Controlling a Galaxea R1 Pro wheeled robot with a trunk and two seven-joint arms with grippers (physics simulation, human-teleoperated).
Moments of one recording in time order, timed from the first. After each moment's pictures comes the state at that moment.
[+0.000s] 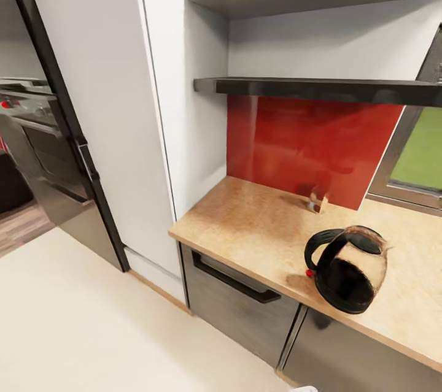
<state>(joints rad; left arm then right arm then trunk) 0.05 0.13 0.20 -0.18 0.07 -0.26 -0.05 -0.42 0.08 -0.01 -0.03 0.14 -0.03 -0.11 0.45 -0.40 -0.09</state>
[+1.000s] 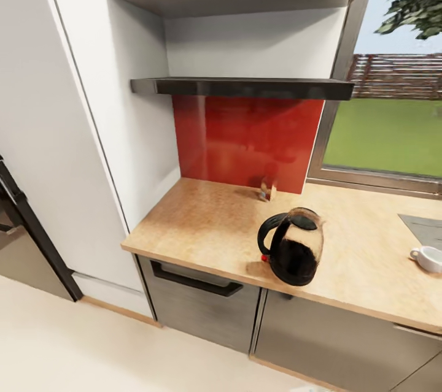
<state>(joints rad) 0.05 0.13 0.20 -0.18 0.07 -0.26 -0.05 -0.42 0.08 -0.01 -0.03 0.14 -0.03 -0.11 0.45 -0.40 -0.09</state>
